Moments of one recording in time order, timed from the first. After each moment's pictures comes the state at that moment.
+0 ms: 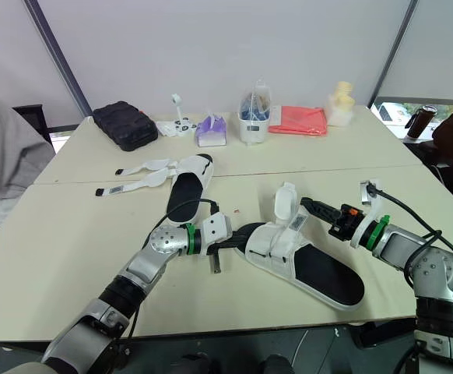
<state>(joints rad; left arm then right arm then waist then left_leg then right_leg) -0.57 0.21 -0.37 0.41 0.04 -0.10 -0.91 -0.32 -0.66 -0.38 0.04 0.99 0.98 0.62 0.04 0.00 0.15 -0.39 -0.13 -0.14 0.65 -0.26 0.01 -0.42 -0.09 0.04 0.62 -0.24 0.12</state>
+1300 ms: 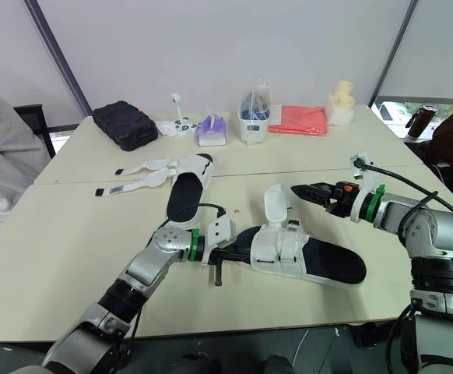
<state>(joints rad) -0.55 0.19 -0.39 0.26 -0.06 0.17 -1.07 -0.64 -0.75 -0.20 0.25 0.71 1.01 0.86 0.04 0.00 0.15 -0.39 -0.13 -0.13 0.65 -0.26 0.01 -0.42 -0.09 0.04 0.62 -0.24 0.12</state>
